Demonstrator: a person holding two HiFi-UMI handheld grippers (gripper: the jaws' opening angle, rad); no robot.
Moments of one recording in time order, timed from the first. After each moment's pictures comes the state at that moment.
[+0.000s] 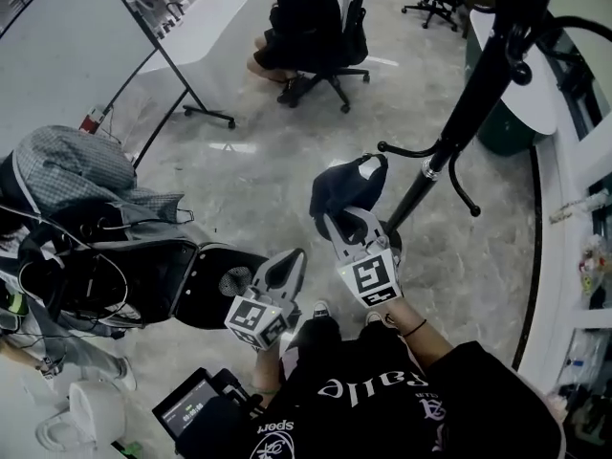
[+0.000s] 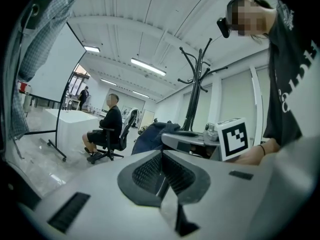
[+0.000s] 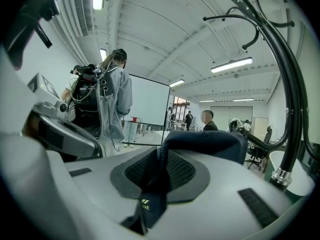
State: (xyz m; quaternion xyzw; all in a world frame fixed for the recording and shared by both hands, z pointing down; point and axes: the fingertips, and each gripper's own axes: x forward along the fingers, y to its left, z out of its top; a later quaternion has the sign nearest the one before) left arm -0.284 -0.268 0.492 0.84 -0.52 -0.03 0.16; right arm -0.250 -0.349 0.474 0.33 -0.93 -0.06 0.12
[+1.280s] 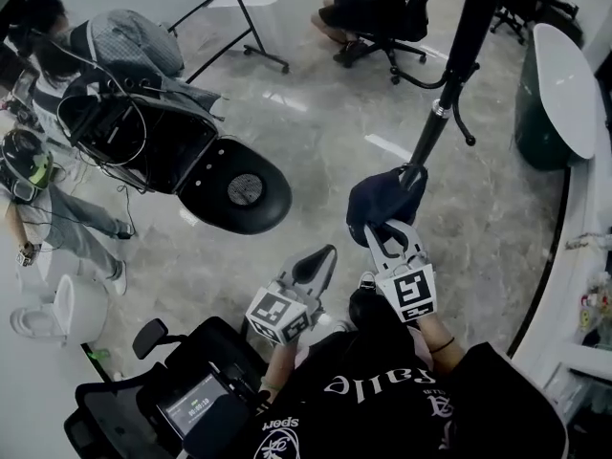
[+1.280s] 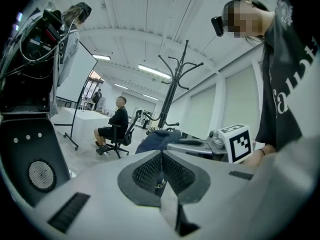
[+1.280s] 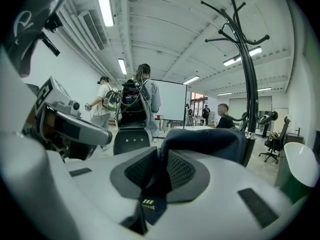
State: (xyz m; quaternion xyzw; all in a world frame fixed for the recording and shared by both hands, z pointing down) left arm -0.123 -0.074 0.494 0.79 -0.58 -0.05 0.17; right arm -0.089 -0.144 0.498 0.22 -0.97 -0.03 0.13
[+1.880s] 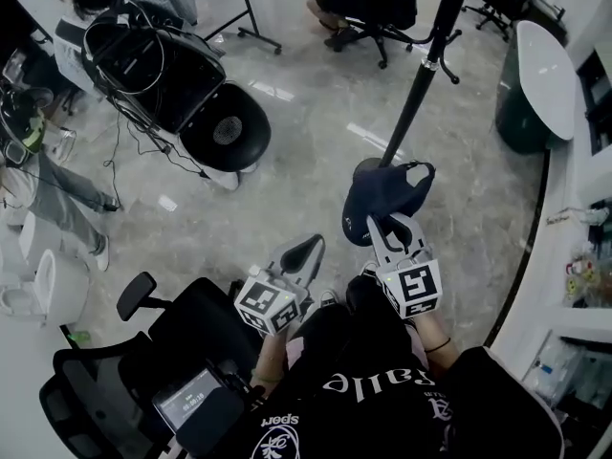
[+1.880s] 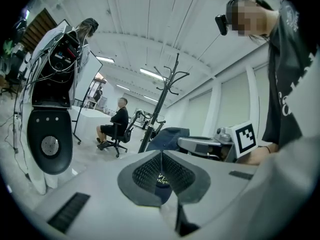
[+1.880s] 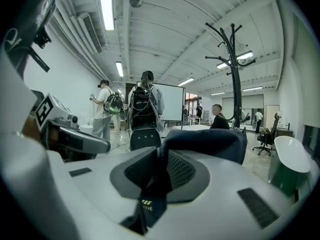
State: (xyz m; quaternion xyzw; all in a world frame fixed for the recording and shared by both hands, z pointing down) left arm -0.079 0.105 0.500 0.79 -0.58 -0.07 0.18; right arm -0.015 0.028 0.484 0.25 -0.96 -0.02 0.13
